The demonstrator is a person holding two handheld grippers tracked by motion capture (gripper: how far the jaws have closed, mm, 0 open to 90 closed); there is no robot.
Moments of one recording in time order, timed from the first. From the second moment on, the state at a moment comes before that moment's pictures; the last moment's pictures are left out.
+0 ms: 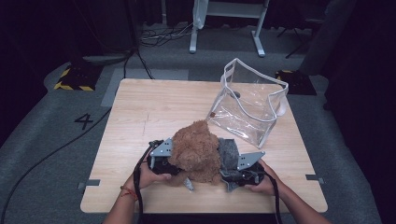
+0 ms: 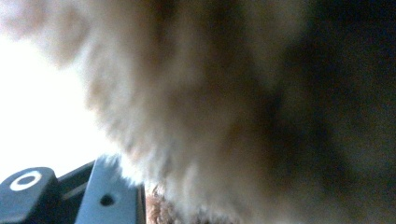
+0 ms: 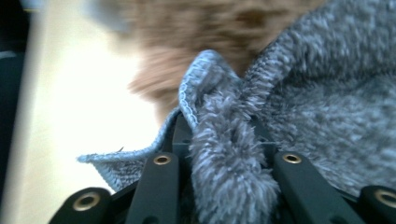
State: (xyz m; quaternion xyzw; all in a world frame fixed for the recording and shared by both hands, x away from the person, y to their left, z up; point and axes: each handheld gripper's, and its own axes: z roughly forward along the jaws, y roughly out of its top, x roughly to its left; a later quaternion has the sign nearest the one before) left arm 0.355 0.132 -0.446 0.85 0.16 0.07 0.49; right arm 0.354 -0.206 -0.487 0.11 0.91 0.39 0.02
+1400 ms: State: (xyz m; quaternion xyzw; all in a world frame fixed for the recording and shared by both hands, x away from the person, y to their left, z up) left arm 0.349 0.109 -0.387 0.75 0.26 0.11 0.60; right arm 0.371 -0.204 -0.488 0.20 0.86 0.45 0.09
